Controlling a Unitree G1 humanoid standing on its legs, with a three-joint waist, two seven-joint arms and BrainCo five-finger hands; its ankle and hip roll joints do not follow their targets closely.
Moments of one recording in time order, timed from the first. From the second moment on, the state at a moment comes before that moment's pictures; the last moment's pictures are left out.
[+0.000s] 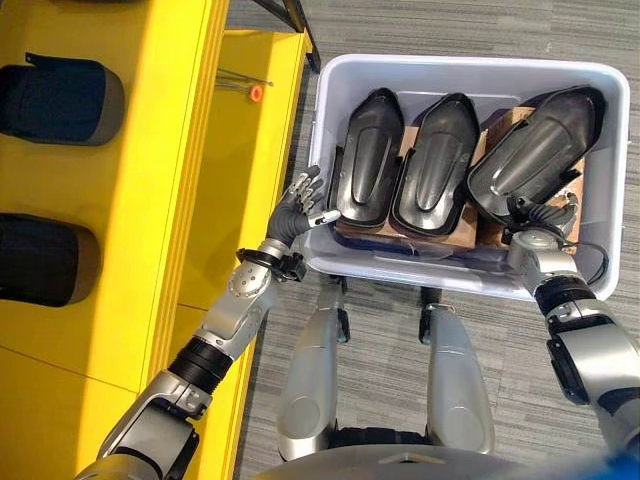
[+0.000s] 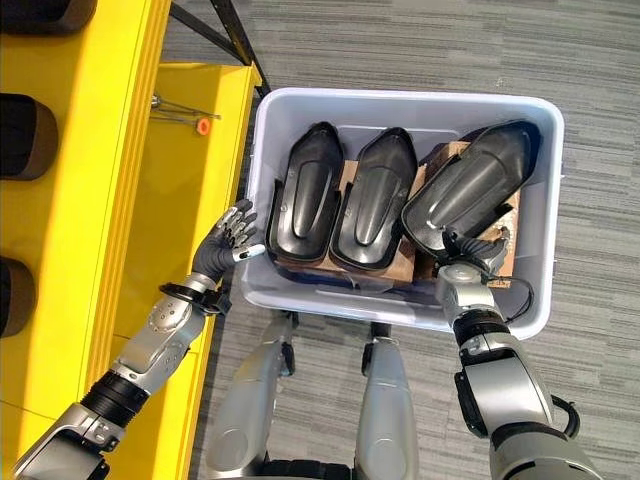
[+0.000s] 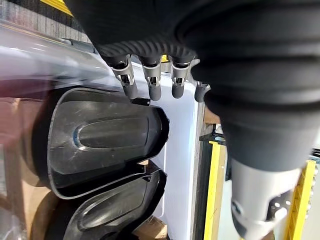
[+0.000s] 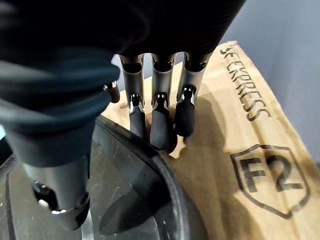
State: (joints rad) left arm -0.35 0.47 -0.41 0.15 -0.62 -0.18 0.09; right arm -0.79 -0.50 0.17 0.98 0.48 0.12 -0.73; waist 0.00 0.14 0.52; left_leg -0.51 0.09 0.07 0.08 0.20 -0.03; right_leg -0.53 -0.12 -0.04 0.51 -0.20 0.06
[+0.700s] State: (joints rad) left arm -0.36 0.48 -0.42 0.15 -0.62 -0.16 0.08; right arm -0.98 -0.56 0.25 1.13 0.44 0.32 -0.69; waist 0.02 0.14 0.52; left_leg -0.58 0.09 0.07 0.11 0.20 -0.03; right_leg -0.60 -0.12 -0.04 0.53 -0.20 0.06
